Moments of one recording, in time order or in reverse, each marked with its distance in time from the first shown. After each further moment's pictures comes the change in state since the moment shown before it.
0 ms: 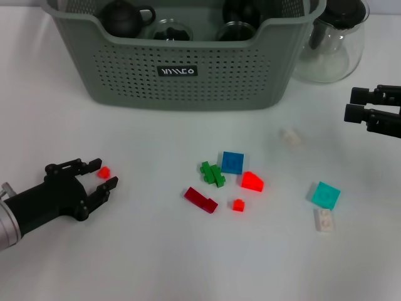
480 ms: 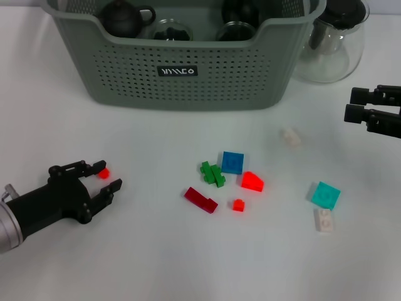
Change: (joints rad) left arm 0.003 0.002 0.012 -0.003 -0.002 0.024 -0.001; right arm 0.000 0.000 0.000 -0.001 0.000 -0.002 0.000
